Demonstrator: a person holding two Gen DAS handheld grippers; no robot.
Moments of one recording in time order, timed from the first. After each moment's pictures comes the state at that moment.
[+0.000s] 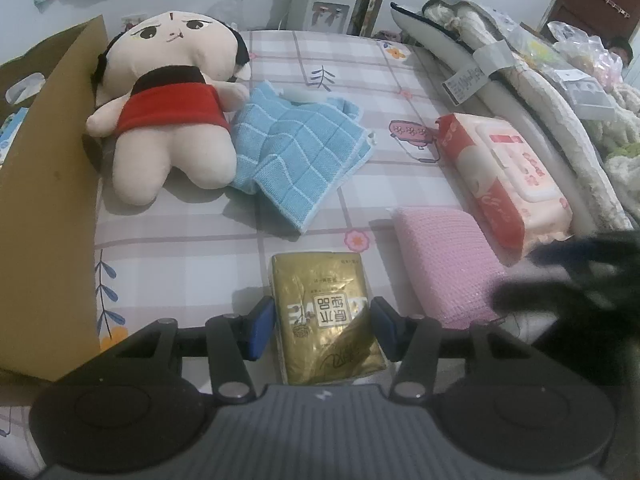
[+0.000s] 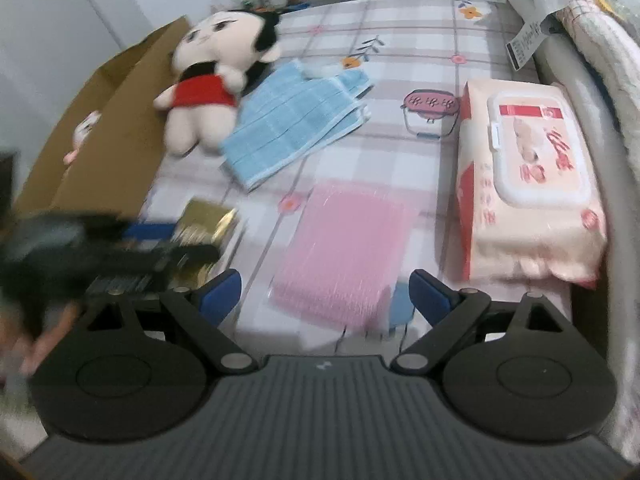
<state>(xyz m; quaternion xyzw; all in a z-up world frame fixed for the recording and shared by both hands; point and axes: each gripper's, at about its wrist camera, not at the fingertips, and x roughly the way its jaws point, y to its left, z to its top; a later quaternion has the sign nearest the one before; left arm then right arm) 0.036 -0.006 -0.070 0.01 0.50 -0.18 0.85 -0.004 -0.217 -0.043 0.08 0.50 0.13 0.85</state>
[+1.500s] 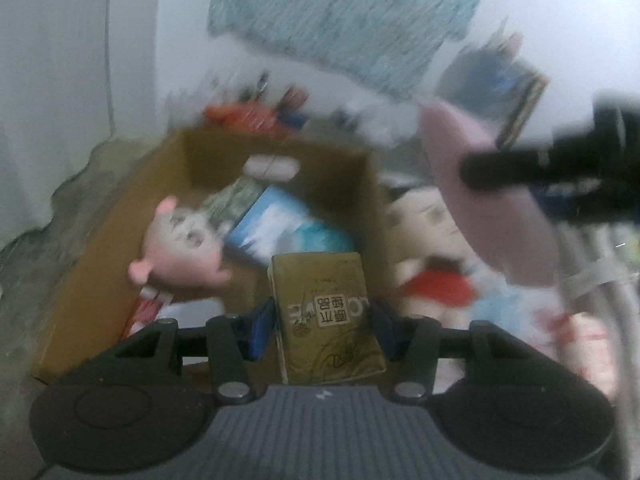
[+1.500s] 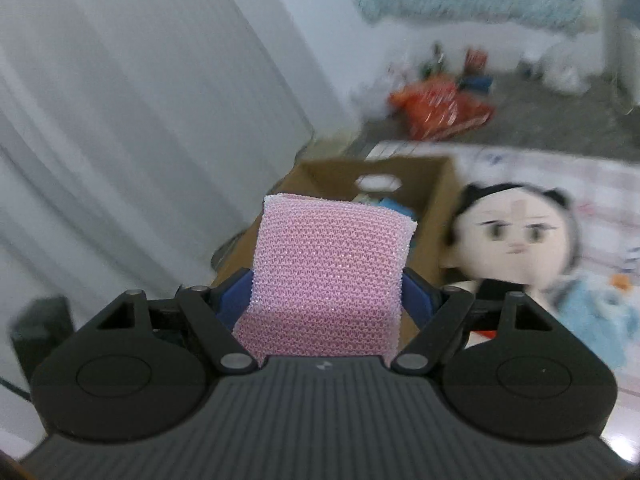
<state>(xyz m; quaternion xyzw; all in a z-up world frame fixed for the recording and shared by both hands) 0.060 0.196 0.035 -0.10 0.41 0.01 0.91 0.136 -0.007 0.103 0.11 0.41 0.35 0.84</state>
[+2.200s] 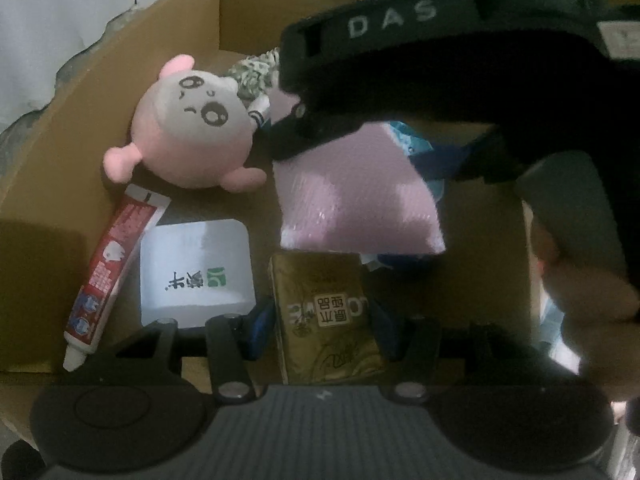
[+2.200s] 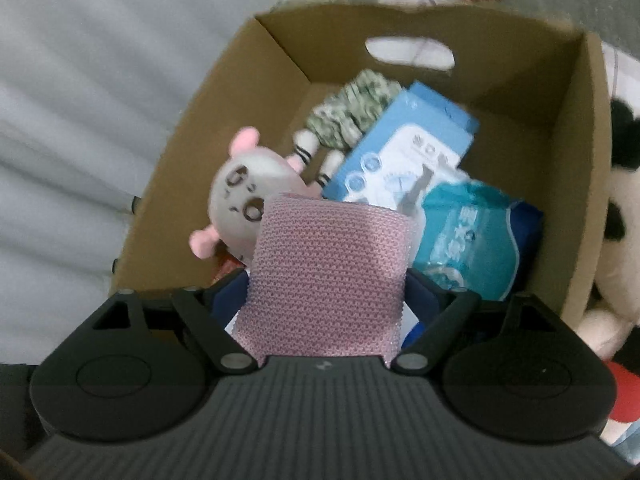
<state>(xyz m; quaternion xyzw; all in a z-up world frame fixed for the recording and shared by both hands) 0.115 0.240 -0.044 -0.17 0.55 0.03 0.81 0.248 0.177 -0.032 0.03 0.60 0.31 0.74</state>
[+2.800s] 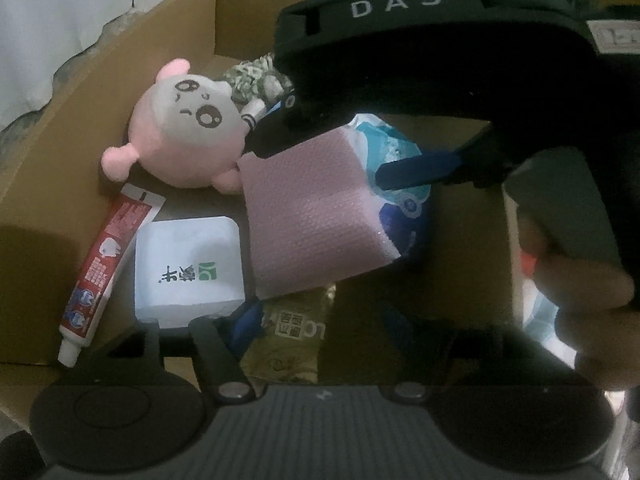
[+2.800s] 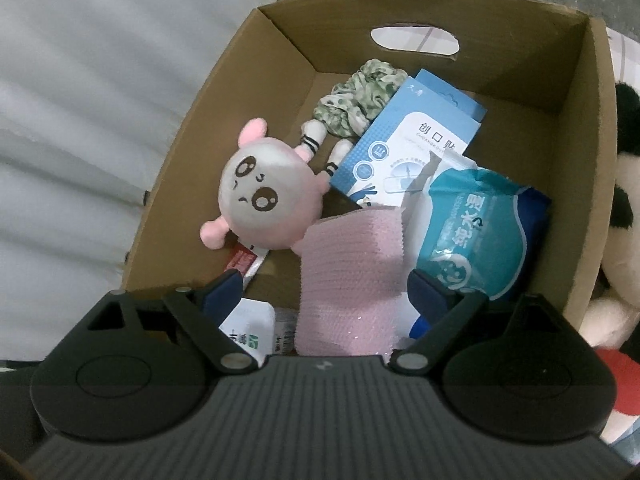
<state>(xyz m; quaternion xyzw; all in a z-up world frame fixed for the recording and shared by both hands) 0.111 0.238 -0.043 -0.18 0.54 0.03 0.82 0.248 0.173 -0.035 0.04 0.61 0.33 0.72</state>
